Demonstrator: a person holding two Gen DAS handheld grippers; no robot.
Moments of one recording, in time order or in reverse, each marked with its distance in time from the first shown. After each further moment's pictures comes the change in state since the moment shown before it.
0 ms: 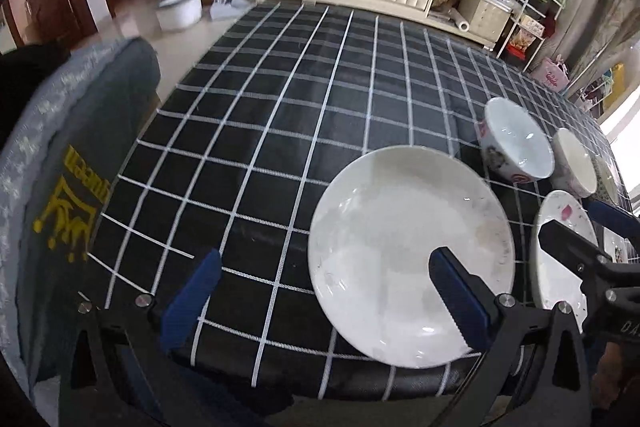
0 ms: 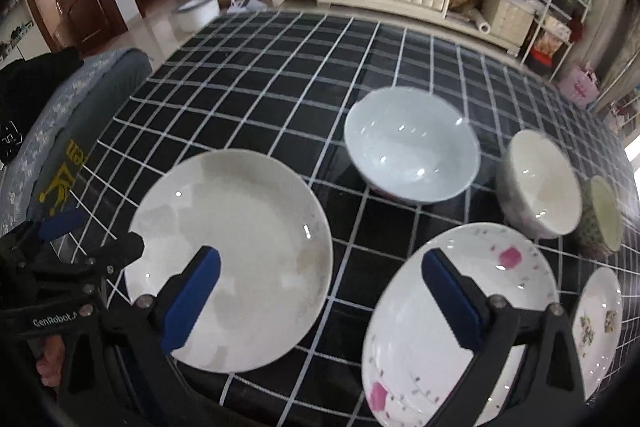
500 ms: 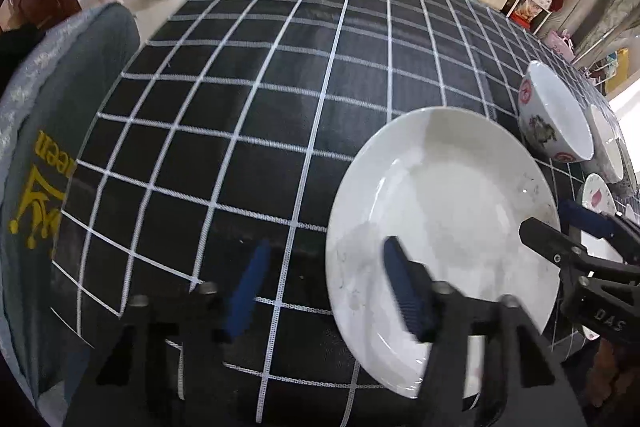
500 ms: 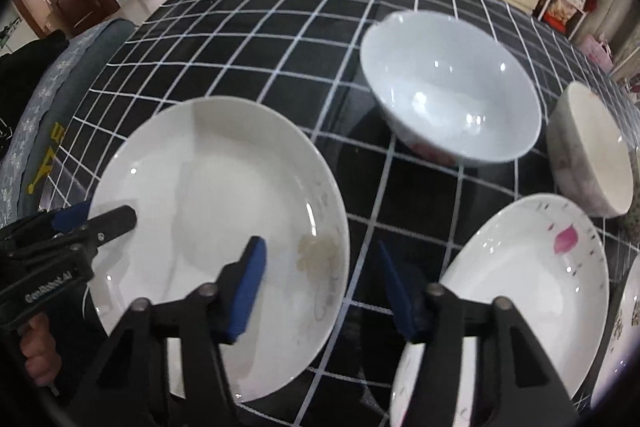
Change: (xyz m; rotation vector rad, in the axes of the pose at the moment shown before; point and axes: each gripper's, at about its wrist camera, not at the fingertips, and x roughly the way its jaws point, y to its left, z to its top) left arm 0.061 0.011 0.006 0.008 0.141 -0.021; right arm 0.049 -0.005 -0.012 0.032 0.139 0.025
